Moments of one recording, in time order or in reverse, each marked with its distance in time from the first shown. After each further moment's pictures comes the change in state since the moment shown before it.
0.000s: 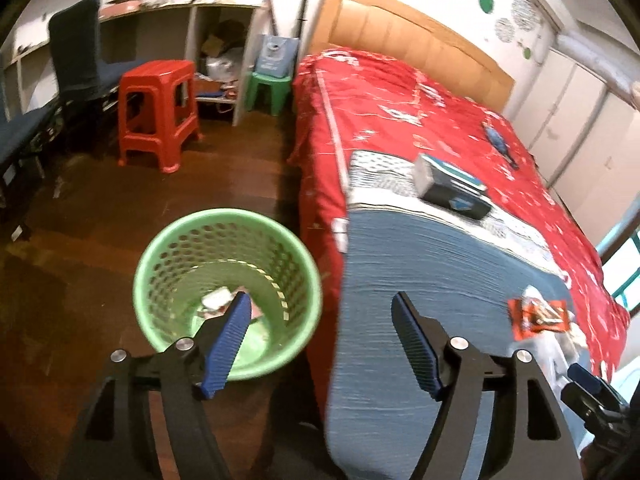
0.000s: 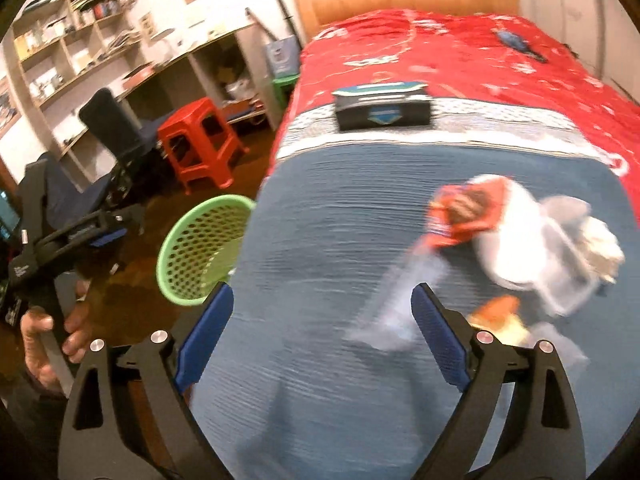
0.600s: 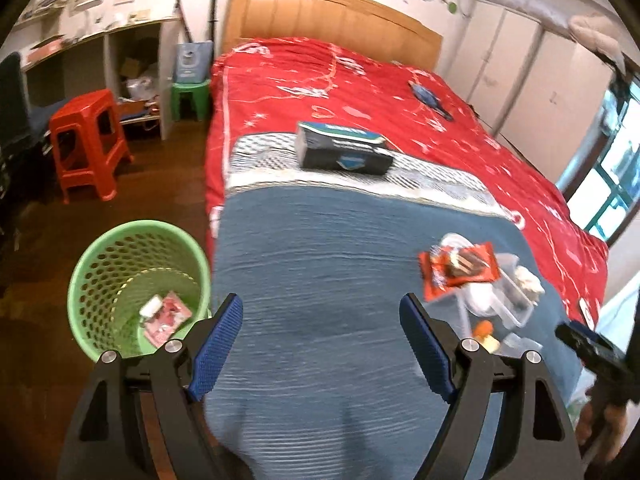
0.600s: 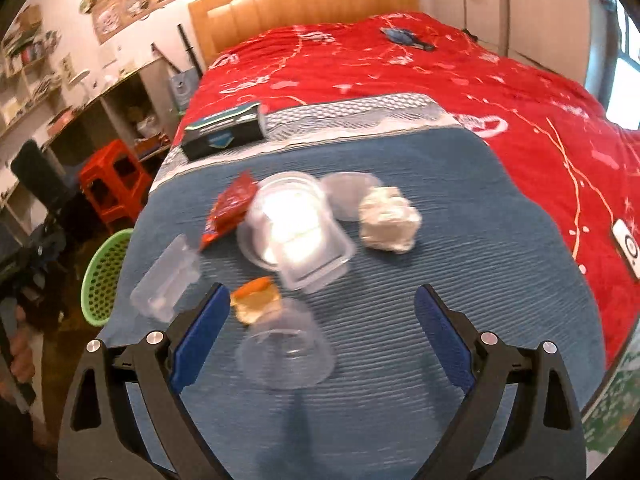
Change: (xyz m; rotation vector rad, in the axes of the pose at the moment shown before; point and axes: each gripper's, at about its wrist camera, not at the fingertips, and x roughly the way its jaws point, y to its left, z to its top) left arm -0.005 -0.133 -0.028 0.217 0.053 -0.134; right arm -0.061 -0.157 -0.029 0.171 -0.060 -0.243
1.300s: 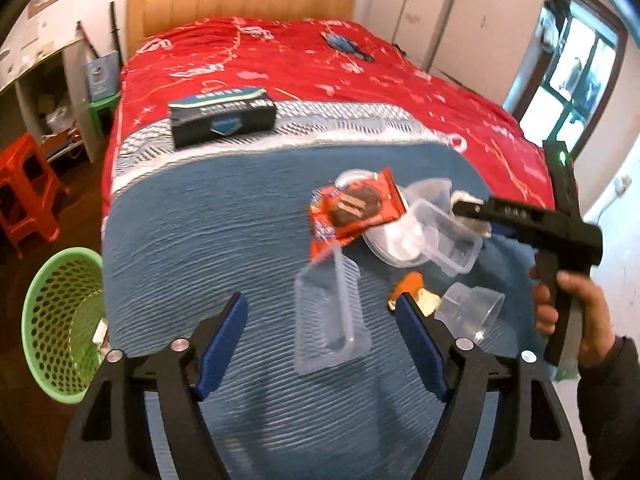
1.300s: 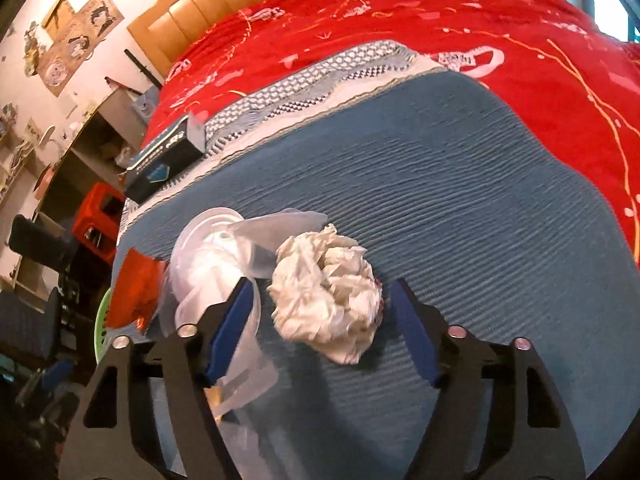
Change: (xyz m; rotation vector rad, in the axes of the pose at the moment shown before) left arm 0.052 -0.107 -0.023 0.254 0.134 -0.131; right arm 0.090 -0.068 0.044 0.238 0.118 0.059
